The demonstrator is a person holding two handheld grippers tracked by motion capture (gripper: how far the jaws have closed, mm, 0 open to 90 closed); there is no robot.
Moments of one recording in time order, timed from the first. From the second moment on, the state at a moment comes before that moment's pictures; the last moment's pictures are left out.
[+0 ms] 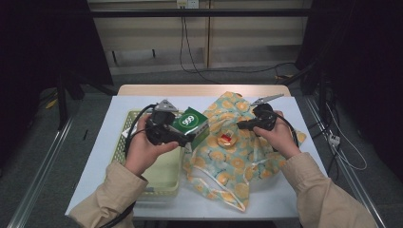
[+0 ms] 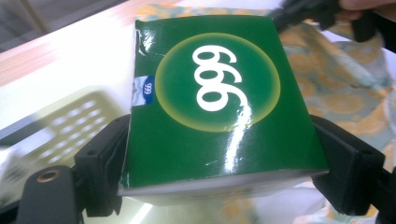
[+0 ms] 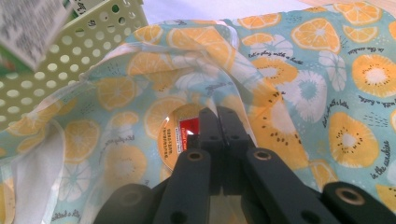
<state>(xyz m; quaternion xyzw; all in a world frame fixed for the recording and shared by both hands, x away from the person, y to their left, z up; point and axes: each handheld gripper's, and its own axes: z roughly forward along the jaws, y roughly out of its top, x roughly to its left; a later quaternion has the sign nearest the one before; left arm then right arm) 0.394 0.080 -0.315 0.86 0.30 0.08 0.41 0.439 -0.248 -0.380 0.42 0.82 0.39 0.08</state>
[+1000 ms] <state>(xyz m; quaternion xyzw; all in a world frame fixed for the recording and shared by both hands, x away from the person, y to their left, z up) 0.384 -0.034 -0.370 0.90 0.20 0.01 0.37 0.438 -0.251 -0.373 0.42 0.81 0.40 0.08</state>
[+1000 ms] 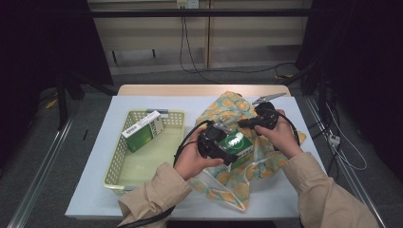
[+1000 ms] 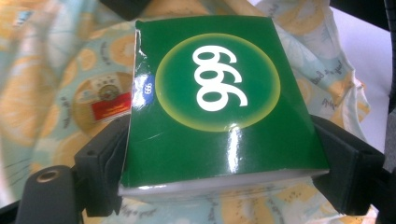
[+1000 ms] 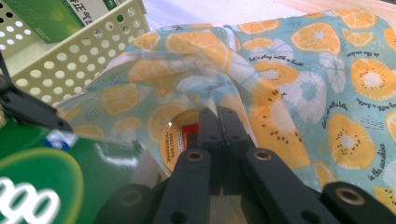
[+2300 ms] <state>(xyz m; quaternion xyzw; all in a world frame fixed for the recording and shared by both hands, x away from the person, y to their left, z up) 0.448 -0.068 -0.406 0.89 0.28 0.06 0.36 0.437 -0.255 -0.363 0.42 0.81 0.40 0.09</state>
